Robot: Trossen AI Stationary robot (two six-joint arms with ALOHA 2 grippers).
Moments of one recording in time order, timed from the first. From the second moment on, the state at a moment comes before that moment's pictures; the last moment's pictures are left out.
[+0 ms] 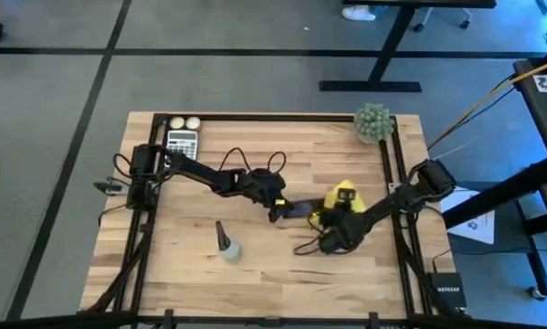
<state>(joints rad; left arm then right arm) 0.03 1.95 1.00 0.46 0.21 -0.52 0.55 1.78 0.90 -1.08 0.57 0.77</state>
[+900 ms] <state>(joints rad) 0.04 1.95 1.00 0.46 0.18 -0.52 0.46 1.87 0.96 -0.37 0.78 0.32</state>
